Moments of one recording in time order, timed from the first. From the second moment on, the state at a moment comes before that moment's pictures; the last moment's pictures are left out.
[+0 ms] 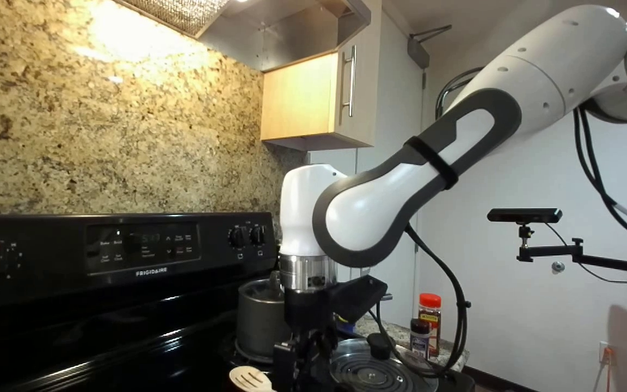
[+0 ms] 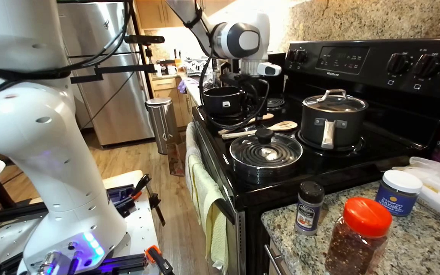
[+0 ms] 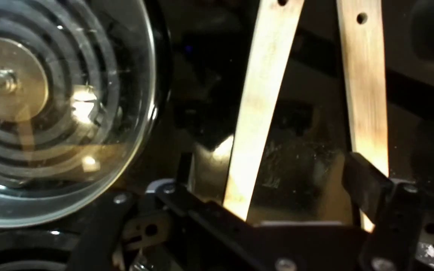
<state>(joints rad) 0.11 0.18 0.07 -2.12 0.00 2.26 0.24</state>
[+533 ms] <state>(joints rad) 0.14 0.18 0.07 -2.24 0.00 2.43 0.44</state>
